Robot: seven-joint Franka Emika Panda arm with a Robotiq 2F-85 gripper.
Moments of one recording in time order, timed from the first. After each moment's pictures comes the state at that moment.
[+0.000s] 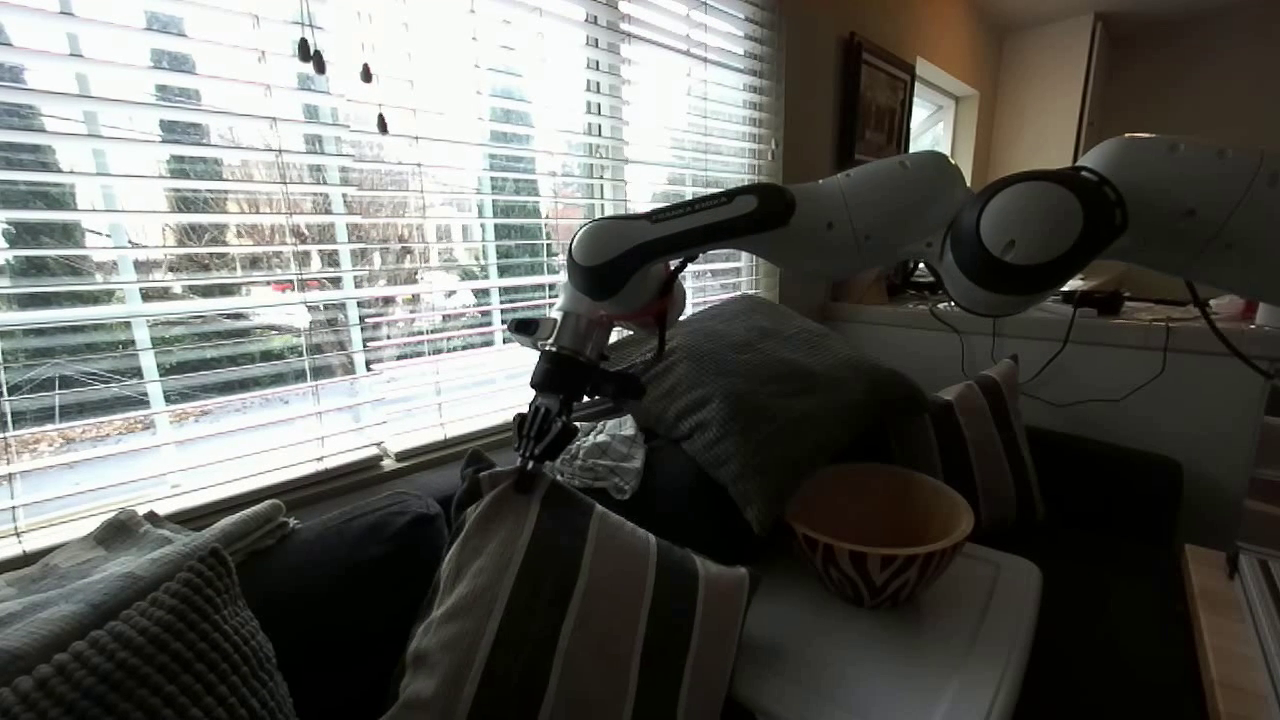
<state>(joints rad) 0.17 1.20 0.30 -0.70 0.29 1.97 -1.29</state>
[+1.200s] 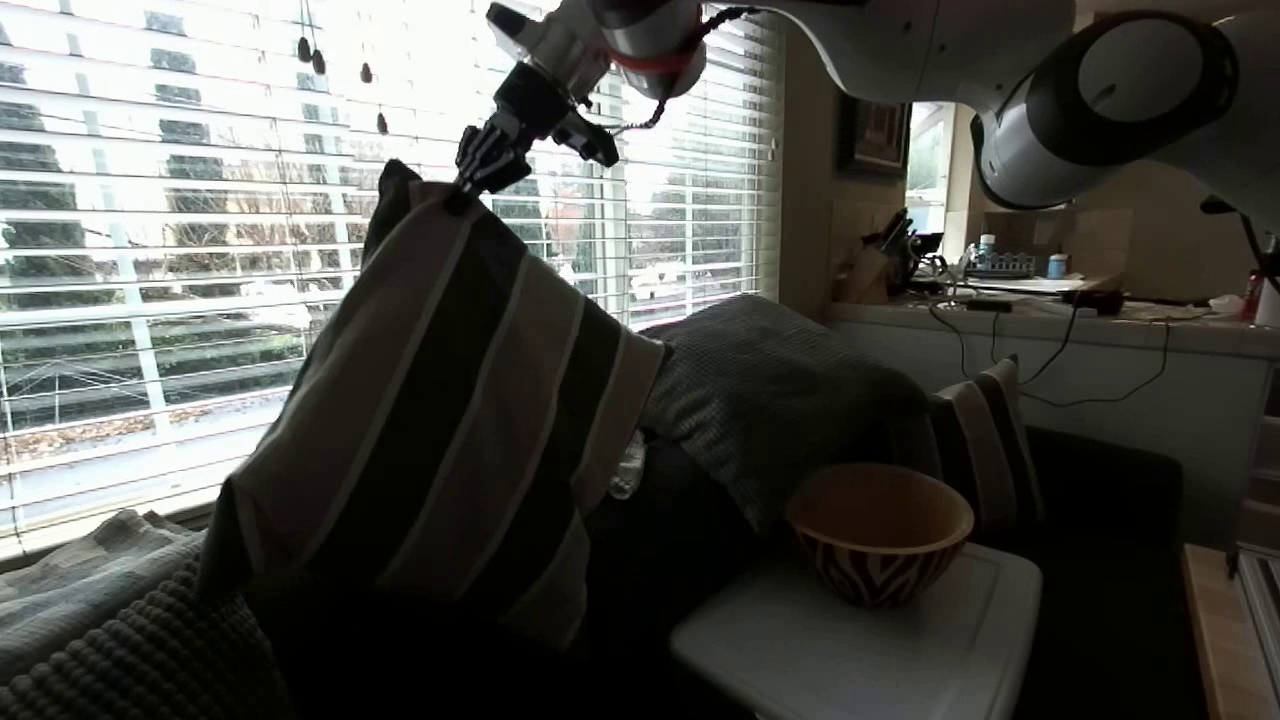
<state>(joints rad) 0.27 0.85 0.25 -0.60 0.17 2.08 -1.28</state>
